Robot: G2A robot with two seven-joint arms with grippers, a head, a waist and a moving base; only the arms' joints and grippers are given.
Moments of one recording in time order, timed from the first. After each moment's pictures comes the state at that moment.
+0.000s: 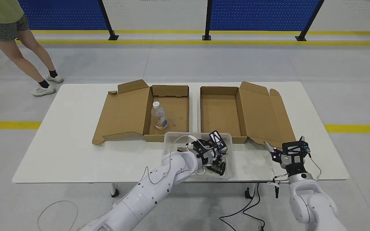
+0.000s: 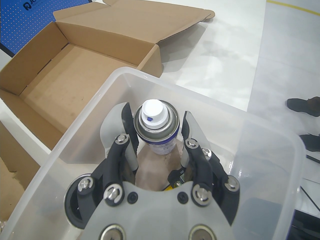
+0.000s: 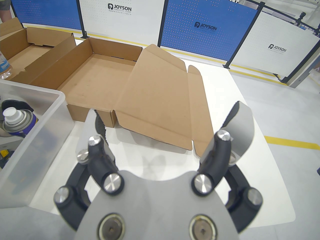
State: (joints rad) left arm 0.96 -1.45 -0.72 -1.17 1.35 -0.35 -0.18; right arm -1.73 -1.15 1.60 -1.80 -1.33 0.00 0.00
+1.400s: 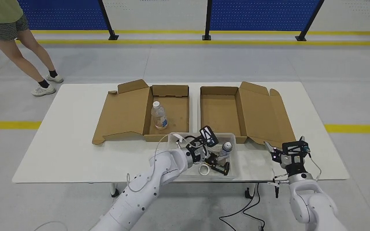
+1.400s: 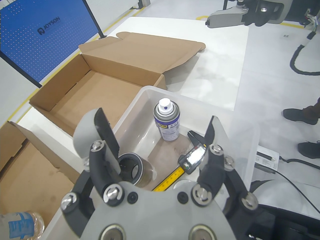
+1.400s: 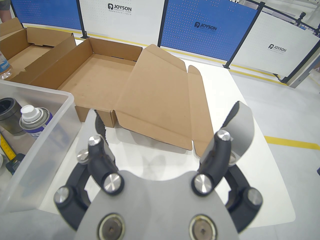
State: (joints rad) left arm 1.11 -1.38 -0.92 -1.45 1.40 -0.47 -0.23; right arm -1.73 -1.15 1.60 -1.80 -1.33 0.00 0.00
